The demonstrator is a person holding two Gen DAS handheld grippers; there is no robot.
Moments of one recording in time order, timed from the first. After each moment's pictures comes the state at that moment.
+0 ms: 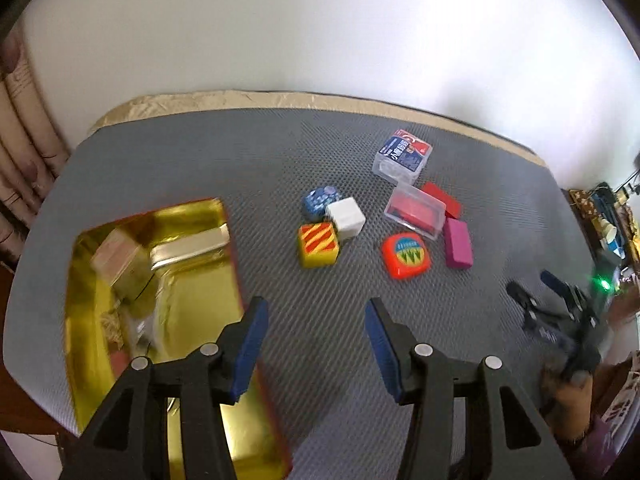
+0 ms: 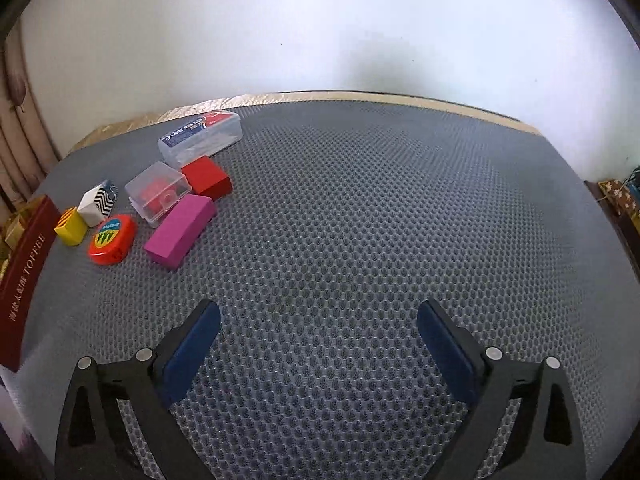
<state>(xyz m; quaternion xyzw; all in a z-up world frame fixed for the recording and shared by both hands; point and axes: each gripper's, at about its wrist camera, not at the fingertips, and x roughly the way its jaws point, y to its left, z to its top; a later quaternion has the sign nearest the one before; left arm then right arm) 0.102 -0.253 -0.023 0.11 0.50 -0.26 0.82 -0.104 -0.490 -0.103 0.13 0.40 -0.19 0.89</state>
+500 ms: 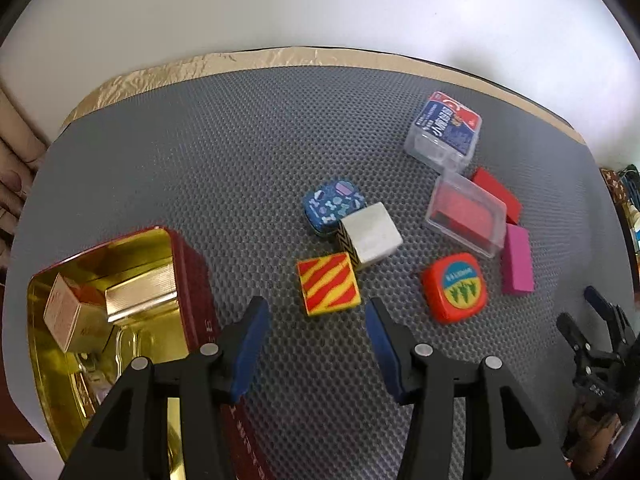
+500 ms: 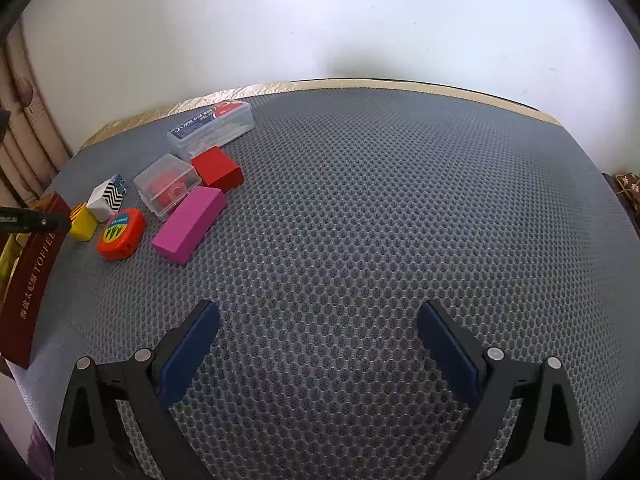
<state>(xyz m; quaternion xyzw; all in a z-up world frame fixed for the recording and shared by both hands) 0.165 -0.300 -0.080 0.16 0.55 -0.23 0.79 -0.091 -0.488 -0.108 0.15 0.41 -0.16 0.88</state>
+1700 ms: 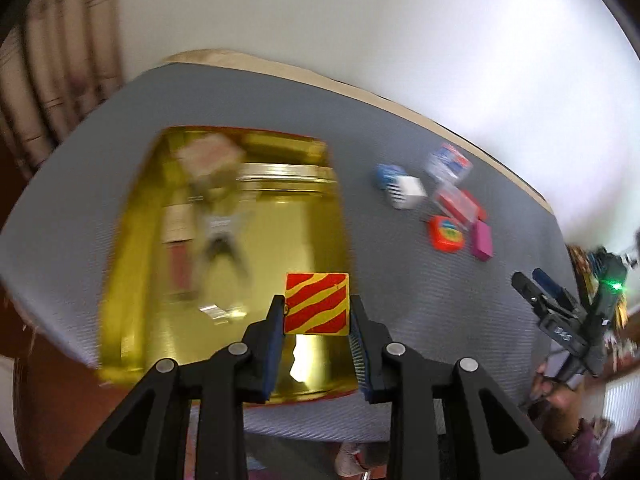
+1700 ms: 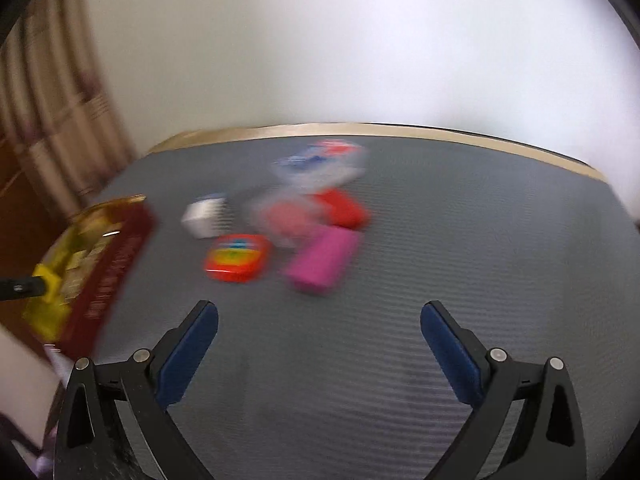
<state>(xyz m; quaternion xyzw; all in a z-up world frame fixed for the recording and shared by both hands) 0.068 -0.134 -0.017 -0.01 0.51 -0.19 0.84 -0.061 -0.409 -0.060 0.13 0.36 -0.05 0.92</state>
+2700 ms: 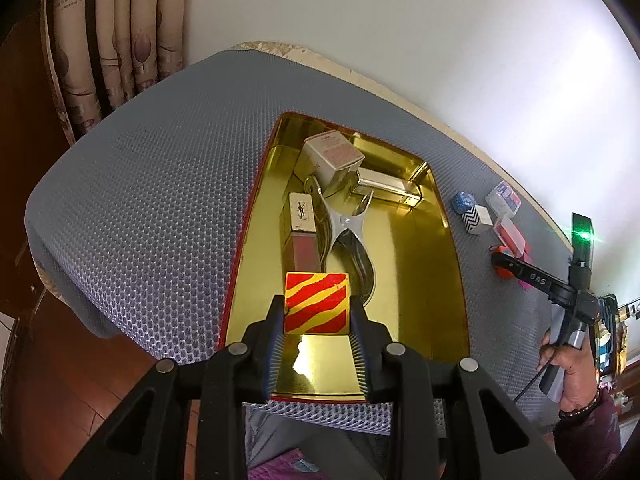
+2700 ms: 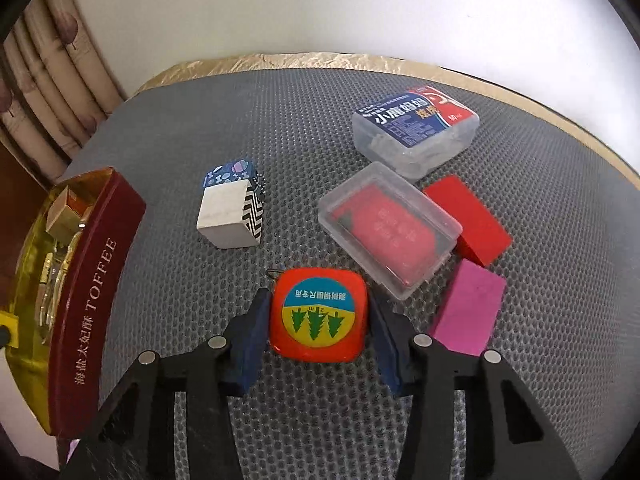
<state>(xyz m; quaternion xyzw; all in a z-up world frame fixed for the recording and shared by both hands) 0.080 -0.058 -0.031 -0.06 0.51 -0.14 0.85 0.059 -0.373 -0.099 0.12 0.49 -0.04 0.86</state>
